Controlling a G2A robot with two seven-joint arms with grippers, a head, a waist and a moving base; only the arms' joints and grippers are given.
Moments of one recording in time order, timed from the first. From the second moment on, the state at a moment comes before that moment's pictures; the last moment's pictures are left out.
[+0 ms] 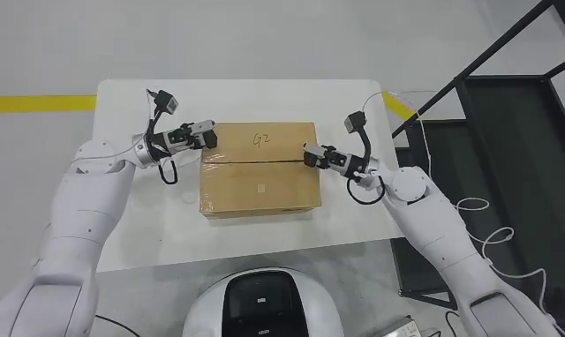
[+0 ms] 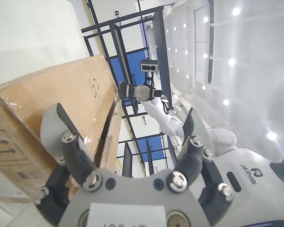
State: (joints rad) left arm 0.71 -1.21 -1.15 -0.80 -0.45 -0.55 -1.27; right arm -1.10 -1.04 1.13 -1.32 0.36 -0.46 0.79
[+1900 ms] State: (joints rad) left arm 1.04 -1.11 -1.41 -1.04 -0.57 -0.48 -1.12; right arm -0.98 -1.06 1.09 -1.27 0.32 -0.22 0.97
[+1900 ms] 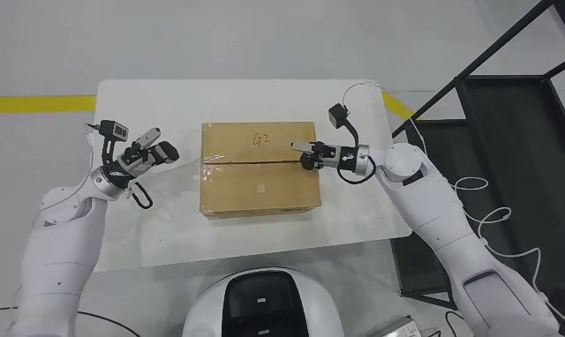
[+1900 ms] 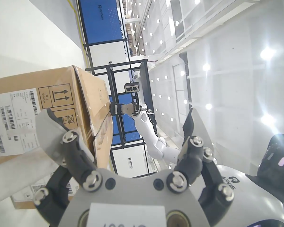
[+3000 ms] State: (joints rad) left arm 1.46 -1.08 -1.58 -1.34 -0.71 -0.37 -0.97; right arm -0.98 -1.06 1.09 -1.27 0.32 -0.22 0.97
